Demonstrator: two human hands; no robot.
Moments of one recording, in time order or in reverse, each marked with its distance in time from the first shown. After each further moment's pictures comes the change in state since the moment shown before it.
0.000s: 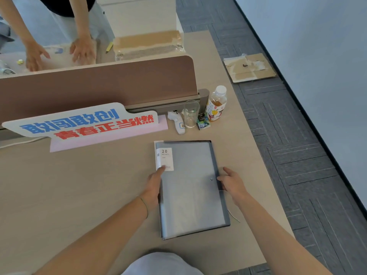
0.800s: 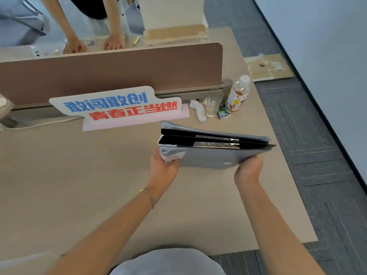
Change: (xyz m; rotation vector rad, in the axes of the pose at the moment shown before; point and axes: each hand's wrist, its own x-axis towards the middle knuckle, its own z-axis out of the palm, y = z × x) left_hand -0.099 0.008 -0.052 0.273 0.083 0.925; right_hand -0.106 -0.063 0.052 0.974 0.185 -0.252
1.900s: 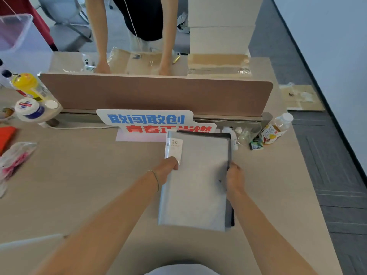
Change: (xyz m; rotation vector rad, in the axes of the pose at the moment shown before) left_hand 0.115 -0.016 -0.087 -0.066 -0.046 -0.842; right_hand -0.008 0.073 0.119 -0.758 -0.106 0.062
